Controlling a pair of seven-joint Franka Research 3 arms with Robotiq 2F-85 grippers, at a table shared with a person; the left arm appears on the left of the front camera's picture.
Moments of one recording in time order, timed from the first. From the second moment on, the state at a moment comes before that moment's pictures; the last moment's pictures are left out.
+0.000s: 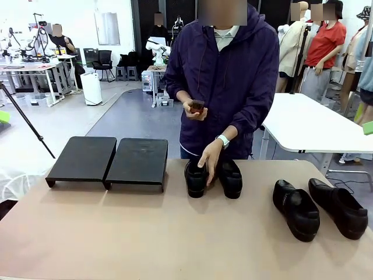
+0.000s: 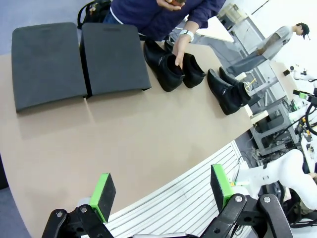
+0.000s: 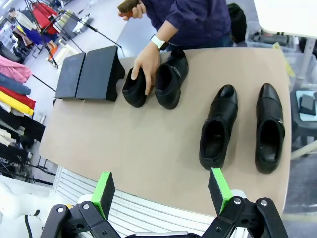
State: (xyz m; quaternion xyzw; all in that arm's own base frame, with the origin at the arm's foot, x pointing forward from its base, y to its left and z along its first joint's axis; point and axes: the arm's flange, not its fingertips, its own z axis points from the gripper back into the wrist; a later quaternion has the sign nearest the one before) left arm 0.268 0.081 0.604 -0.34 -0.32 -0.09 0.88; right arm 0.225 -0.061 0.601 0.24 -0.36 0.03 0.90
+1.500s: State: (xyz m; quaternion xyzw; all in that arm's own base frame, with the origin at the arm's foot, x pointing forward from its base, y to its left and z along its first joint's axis) left arm 0.269 0.081 0.604 -0.34 -0.32 -0.09 0.88; right arm 0.335 -0.042 0.520 0.05 -0.28 0.02 0.96
